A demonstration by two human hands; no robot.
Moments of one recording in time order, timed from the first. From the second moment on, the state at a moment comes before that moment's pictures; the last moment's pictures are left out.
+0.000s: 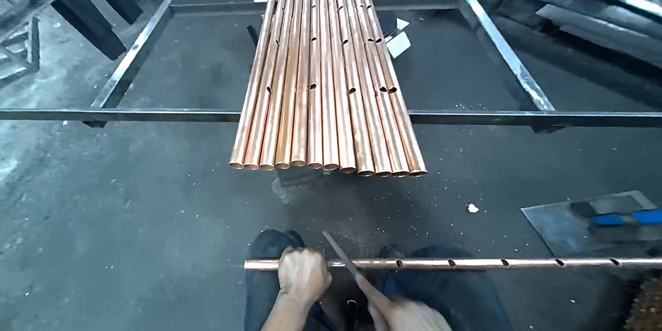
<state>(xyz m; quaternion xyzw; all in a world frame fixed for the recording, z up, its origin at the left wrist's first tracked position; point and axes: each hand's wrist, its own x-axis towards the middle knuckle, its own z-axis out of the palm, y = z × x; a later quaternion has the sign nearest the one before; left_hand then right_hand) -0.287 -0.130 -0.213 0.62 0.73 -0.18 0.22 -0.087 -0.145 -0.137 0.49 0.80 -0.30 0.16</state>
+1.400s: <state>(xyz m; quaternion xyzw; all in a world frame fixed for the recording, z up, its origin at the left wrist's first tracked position) -0.288 -0.142 -0.183 0.59 0.71 -0.21 0.32 0.022 -0.162 -0.124 0.49 0.81 -0.30 0.04</state>
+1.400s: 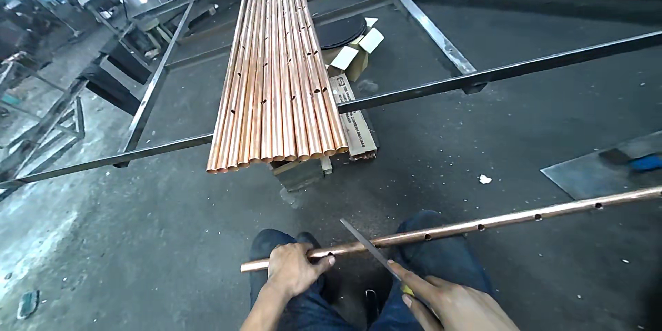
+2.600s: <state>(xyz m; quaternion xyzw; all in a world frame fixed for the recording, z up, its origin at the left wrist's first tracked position) -0.299 -0.133 -0.196 0.63 0.69 -0.19 0.28 0.004 -0.159 -0.114 0.53 0.80 -0.29 0.05</state>
